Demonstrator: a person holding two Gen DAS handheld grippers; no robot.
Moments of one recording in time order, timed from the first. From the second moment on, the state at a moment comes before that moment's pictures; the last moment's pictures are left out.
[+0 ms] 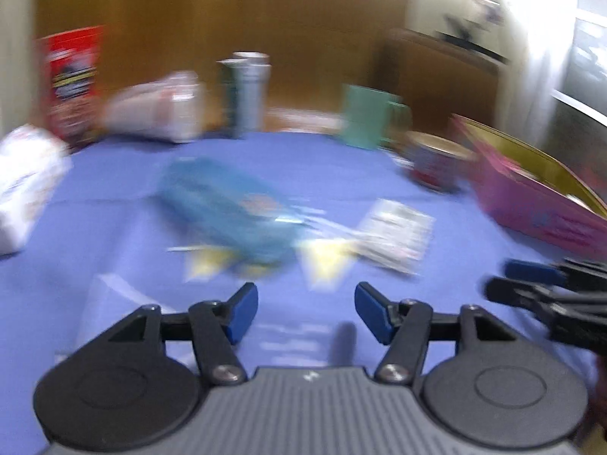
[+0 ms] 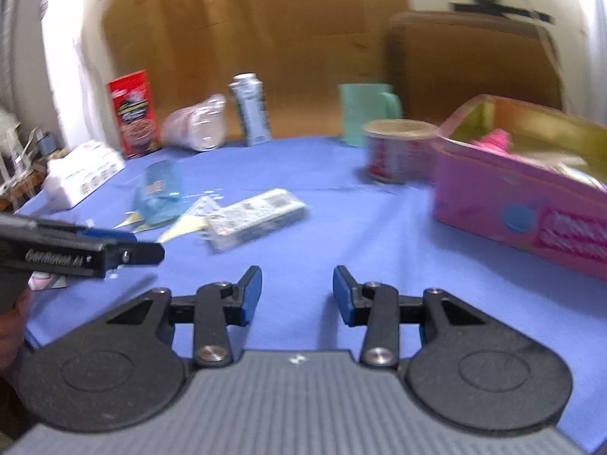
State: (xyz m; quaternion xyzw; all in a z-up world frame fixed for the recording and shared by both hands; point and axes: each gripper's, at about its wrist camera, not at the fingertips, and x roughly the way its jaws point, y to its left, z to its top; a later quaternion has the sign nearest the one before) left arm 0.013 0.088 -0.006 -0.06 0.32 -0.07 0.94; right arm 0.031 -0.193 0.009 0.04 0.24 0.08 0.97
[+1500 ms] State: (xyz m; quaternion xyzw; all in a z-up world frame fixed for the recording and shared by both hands) left arm 0.016 0.021 0.002 -0.12 0.35 -0.22 0.90; right arm -0.025 -0.252 0.000 -0.05 0.26 0.16 0.95
